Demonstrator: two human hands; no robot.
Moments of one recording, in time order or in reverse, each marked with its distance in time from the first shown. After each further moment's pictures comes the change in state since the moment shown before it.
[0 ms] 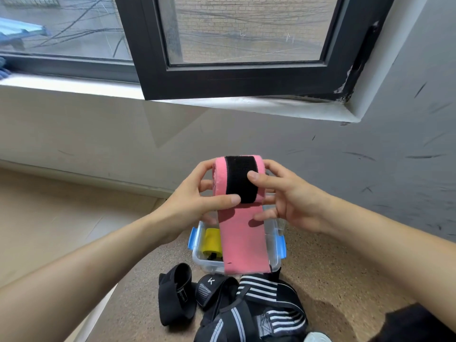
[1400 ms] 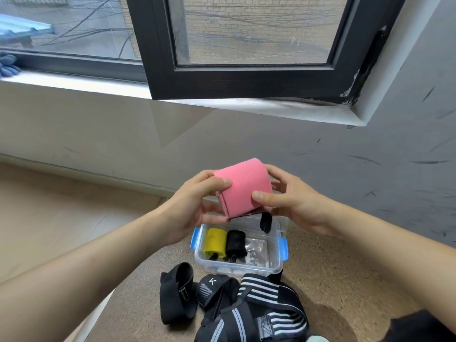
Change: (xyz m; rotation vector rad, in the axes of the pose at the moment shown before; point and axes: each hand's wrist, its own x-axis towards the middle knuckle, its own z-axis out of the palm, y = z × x) left_hand -0.001 0.000 0.000 -0.312 0.041 -0.187; right_hand 0.005 0.011 -0.008 -0.210 0.020 -0.083
